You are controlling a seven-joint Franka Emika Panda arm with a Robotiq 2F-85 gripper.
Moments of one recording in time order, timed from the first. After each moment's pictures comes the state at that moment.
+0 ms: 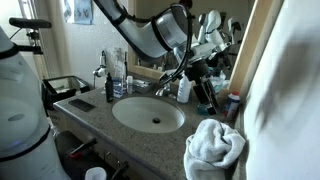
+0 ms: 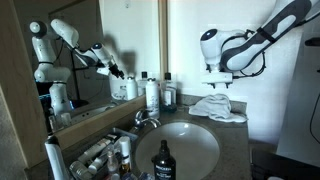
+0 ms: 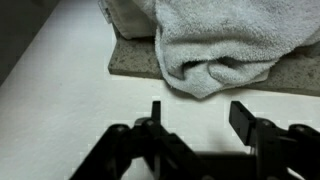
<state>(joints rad) -0.29 -0.23 -0.22 -2.45 -0.96 2.26 1.61</state>
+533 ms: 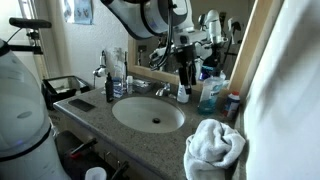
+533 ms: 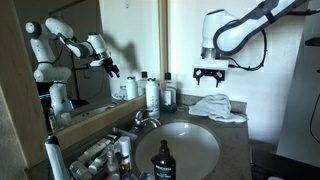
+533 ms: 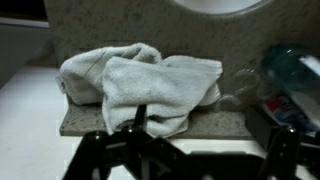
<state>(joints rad) -0.22 -0.35 -0.20 -2.46 -0.45 2.34 1.27</state>
